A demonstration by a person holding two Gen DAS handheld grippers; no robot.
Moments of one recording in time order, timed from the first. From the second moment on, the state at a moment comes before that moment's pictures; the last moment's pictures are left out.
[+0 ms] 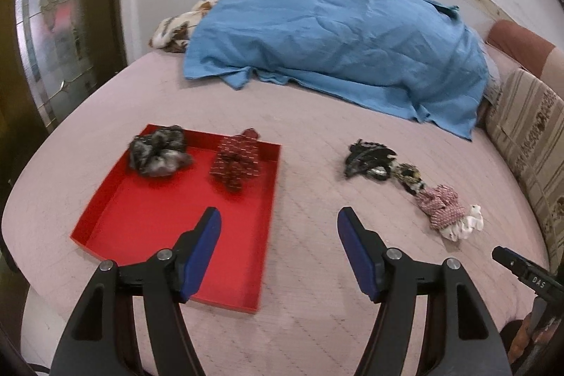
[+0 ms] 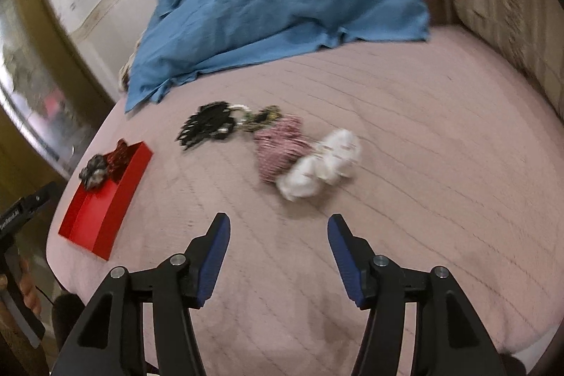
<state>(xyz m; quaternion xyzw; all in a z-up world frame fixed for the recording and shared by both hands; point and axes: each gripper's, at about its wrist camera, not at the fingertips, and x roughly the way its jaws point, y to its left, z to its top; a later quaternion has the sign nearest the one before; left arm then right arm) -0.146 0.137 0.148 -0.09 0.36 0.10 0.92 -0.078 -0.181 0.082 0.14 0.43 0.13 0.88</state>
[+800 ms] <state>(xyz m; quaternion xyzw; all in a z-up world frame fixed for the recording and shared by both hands) -0.027 0.105 0.113 -0.08 0.42 0.05 0.90 -0.022 -0.210 0.074 0.19 0.39 0.14 0.89</state>
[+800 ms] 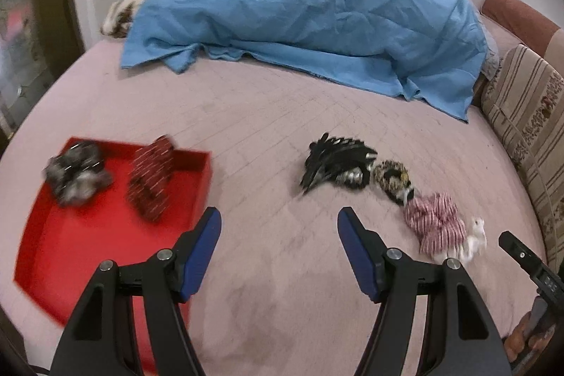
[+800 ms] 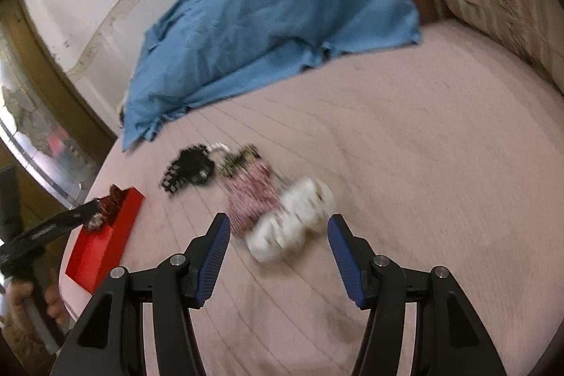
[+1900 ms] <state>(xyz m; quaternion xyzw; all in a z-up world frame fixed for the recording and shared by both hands) 0.053 0.074 0.067 -0.07 0.47 -0.05 0.88 0.049 -0.145 0.062 0.10 0.43 0.17 0.88</state>
